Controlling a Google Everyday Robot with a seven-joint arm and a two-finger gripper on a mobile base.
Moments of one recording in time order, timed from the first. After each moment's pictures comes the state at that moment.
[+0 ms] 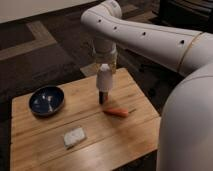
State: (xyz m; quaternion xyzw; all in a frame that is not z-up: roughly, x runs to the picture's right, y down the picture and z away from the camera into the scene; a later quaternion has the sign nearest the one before) arm 0.000 -0.073 0.678 -0.17 0.21 0.69 0.67
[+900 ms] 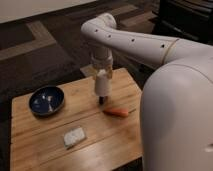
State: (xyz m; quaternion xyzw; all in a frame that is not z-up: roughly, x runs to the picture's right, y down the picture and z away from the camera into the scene) arm -0.016 -0.042 0.736 -0.22 0.23 0.65 0.69
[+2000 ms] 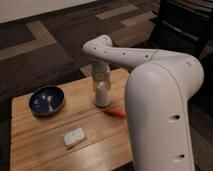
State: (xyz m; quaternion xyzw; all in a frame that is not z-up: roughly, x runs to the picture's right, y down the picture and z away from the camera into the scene) arm -0.016 0.013 0.809 -0.23 0.26 0.61 0.71
